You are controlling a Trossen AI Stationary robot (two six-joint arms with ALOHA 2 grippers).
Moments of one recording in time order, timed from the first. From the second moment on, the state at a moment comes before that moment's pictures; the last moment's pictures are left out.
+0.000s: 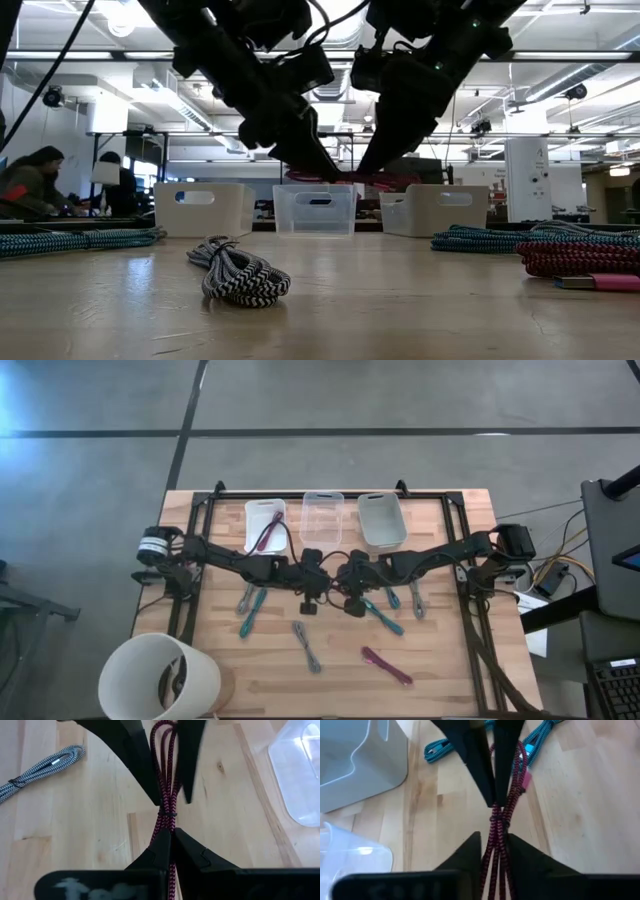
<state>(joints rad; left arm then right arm) -0.05 1.71 1.02 -0.02 -0.16 0.20 0.06 1.67 1.01 -0.23 0.11 0.21</state>
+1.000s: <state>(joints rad) -0.05 1.71 1.01 -0.07 -0.16 0.14 0.07 1.65 1.05 -0.30 0.10 0.07</state>
